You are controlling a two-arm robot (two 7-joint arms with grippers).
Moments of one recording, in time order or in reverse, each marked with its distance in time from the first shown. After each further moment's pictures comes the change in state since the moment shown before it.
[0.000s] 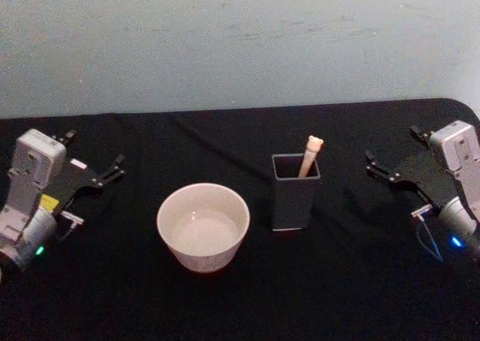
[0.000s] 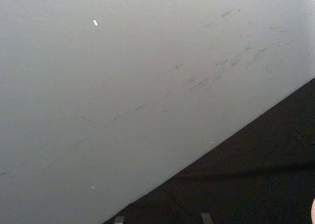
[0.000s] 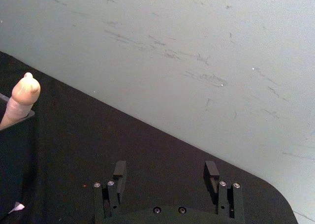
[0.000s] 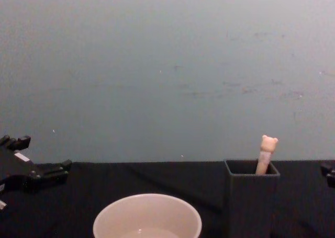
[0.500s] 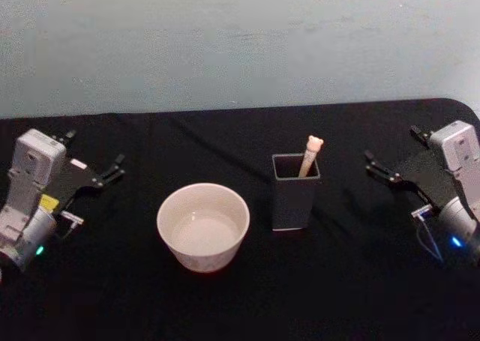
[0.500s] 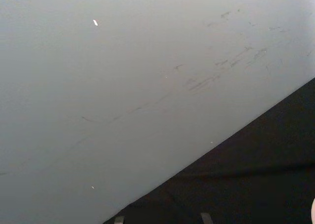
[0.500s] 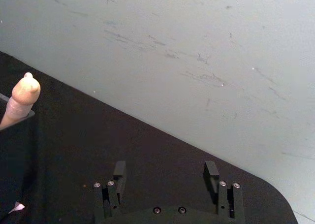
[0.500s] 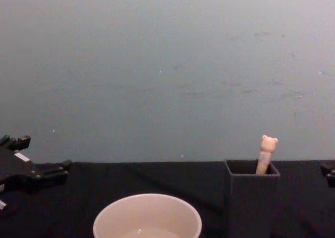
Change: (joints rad) left arm 0.000 0.000 0.000 0.000 0.000 0.000 0.000; right arm 0.000 0.000 0.000 0.000 0.000 0.000 0.000
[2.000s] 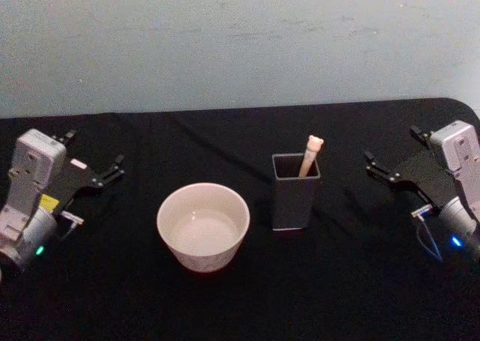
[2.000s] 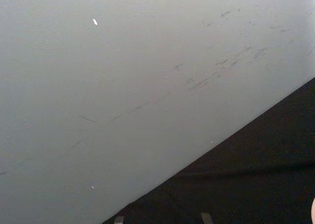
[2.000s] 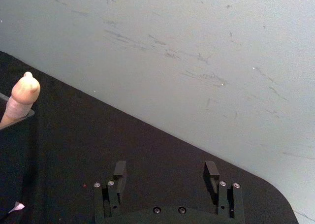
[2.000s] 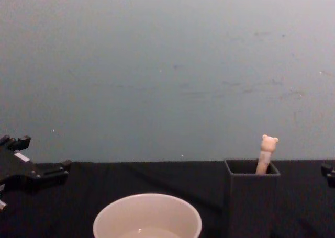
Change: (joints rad) left arm 0.000 0.000 0.000 0.000 0.000 0.000 0.000; right arm 0.000 0.000 0.000 0.000 0.000 0.000 0.000
